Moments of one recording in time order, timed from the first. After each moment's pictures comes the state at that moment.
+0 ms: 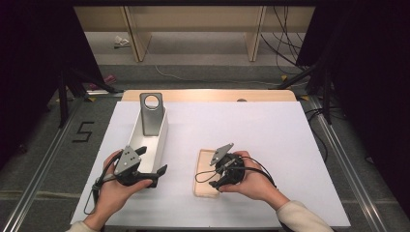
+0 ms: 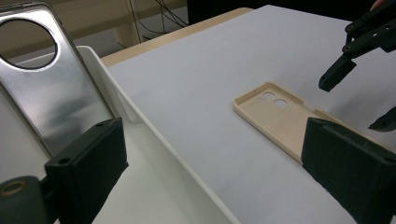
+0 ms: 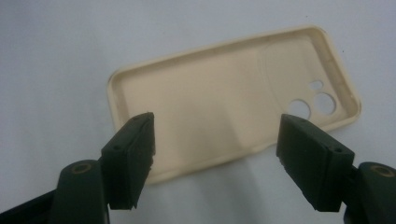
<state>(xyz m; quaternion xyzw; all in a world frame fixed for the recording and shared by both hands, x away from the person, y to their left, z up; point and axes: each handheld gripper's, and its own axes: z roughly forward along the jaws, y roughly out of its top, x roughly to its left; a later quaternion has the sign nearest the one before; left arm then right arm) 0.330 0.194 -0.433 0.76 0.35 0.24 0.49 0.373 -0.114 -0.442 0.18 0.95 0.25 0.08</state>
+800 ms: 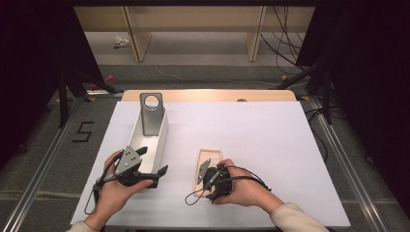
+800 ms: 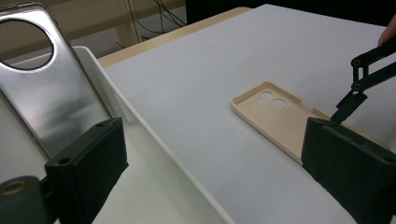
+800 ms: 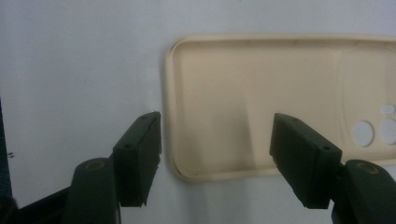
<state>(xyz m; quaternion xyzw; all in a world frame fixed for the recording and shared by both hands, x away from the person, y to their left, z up) 0.330 0.193 -0.434 0.76 0.35 0.24 0.49 0.350 -0.078 -0.451 0.06 0.98 0.15 0.08</state>
